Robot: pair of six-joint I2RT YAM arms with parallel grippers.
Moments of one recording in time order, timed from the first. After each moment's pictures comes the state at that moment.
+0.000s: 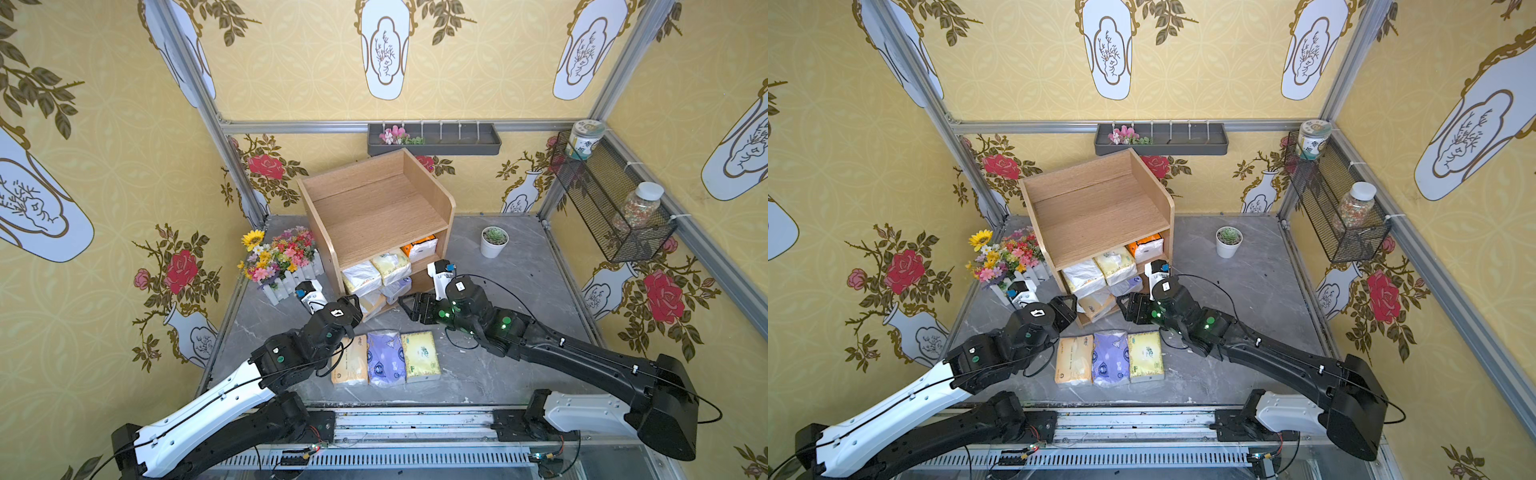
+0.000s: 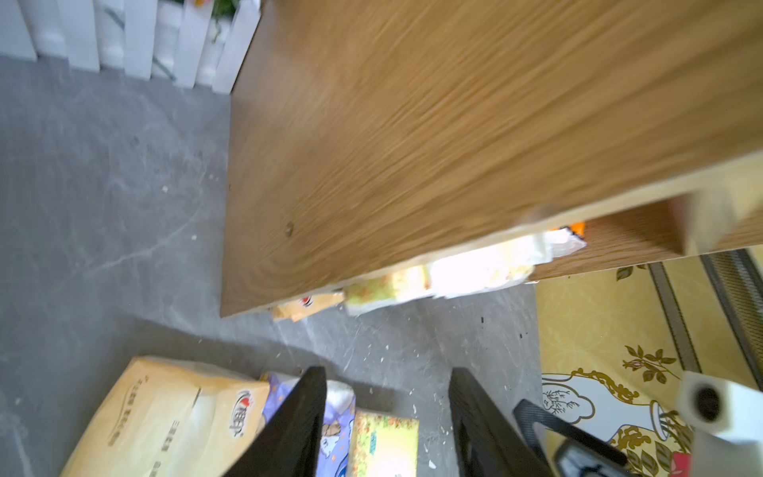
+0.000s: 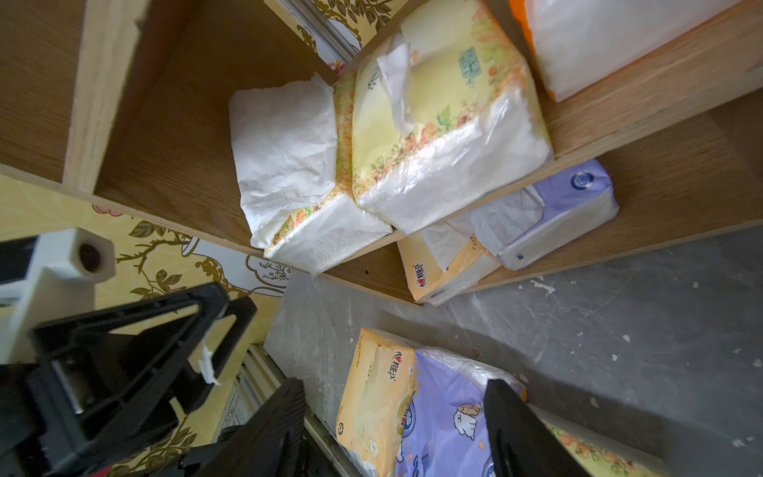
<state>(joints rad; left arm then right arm) -0.93 0.78 0.74 -0.63 -0.56 -1.31 0.91 1.20 0.87 -0.13 0.00 0.80</state>
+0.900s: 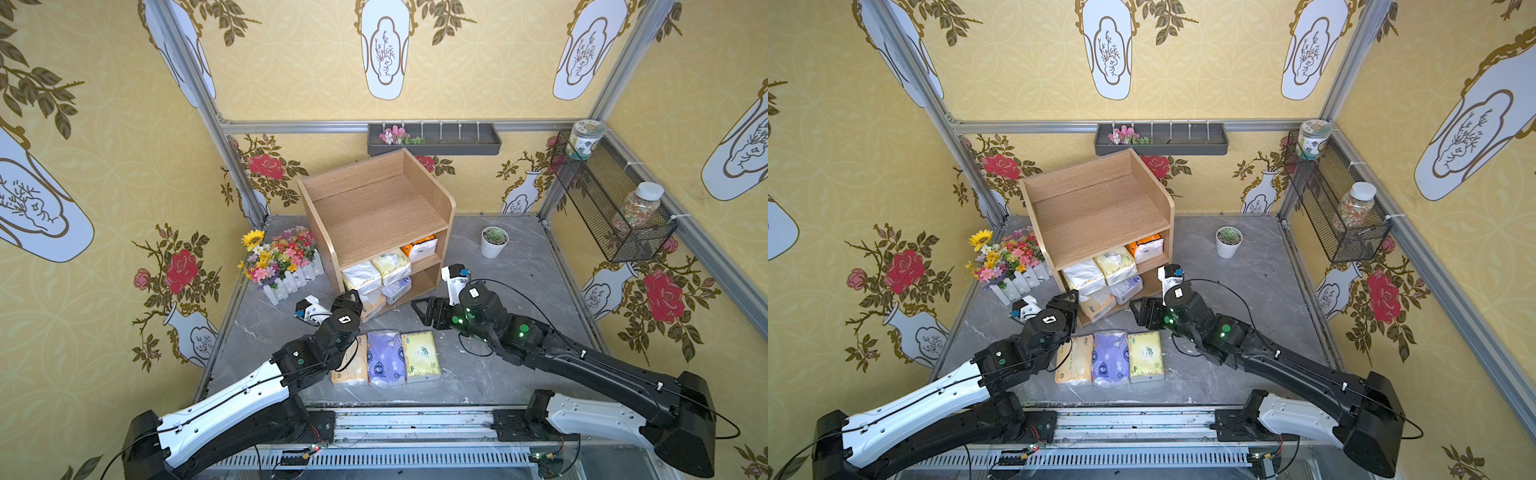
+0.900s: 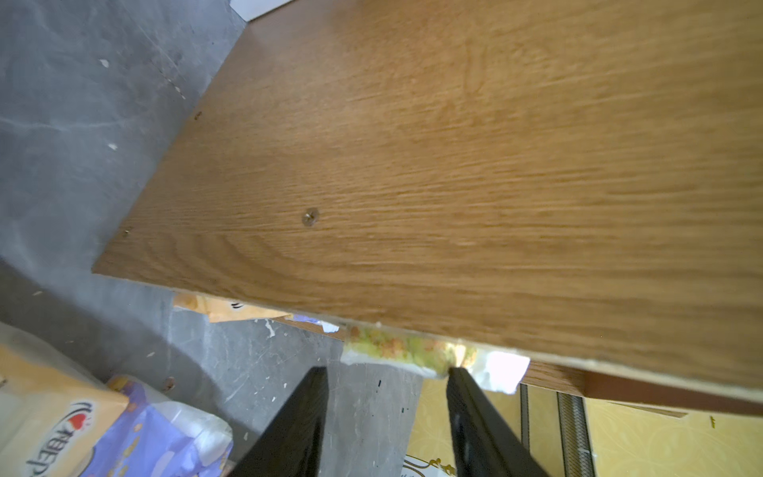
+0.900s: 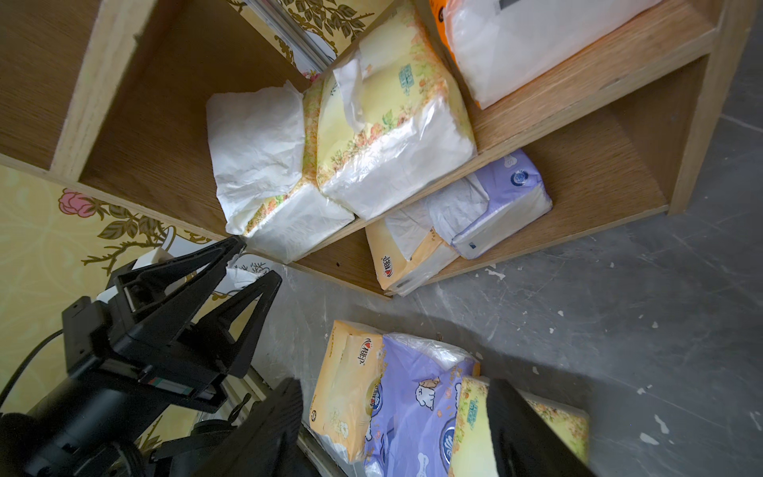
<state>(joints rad) -0.93 0.82 0.58 -0.24 -0.69 -1.72 0.90 1.07 0.81 -0.22 0.06 0.78</state>
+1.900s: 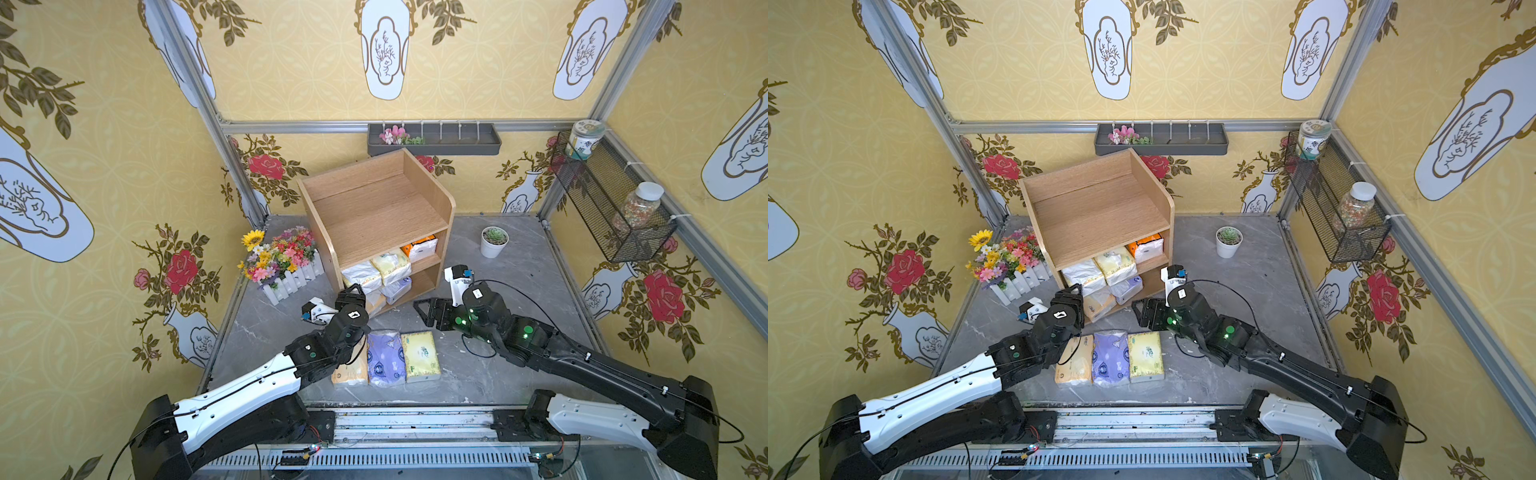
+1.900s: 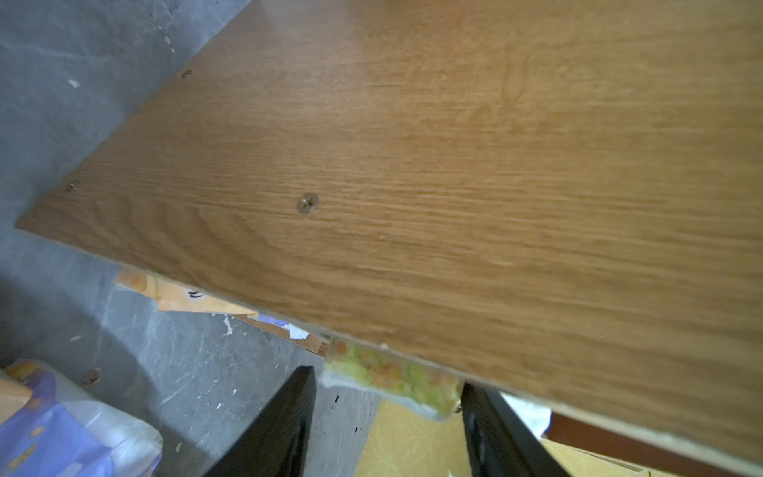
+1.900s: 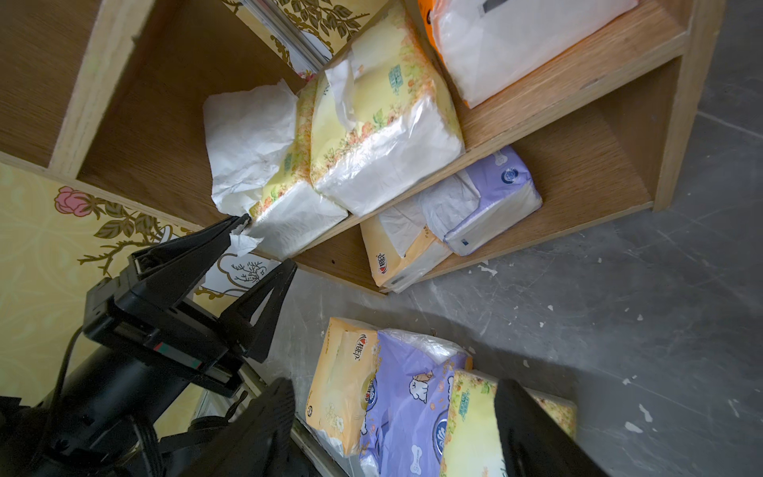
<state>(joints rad) -0.93 0.93 0.60 -0.18 -0.73 -1.91 0.89 1.05 0.81 -0.25 0.06 0.78</state>
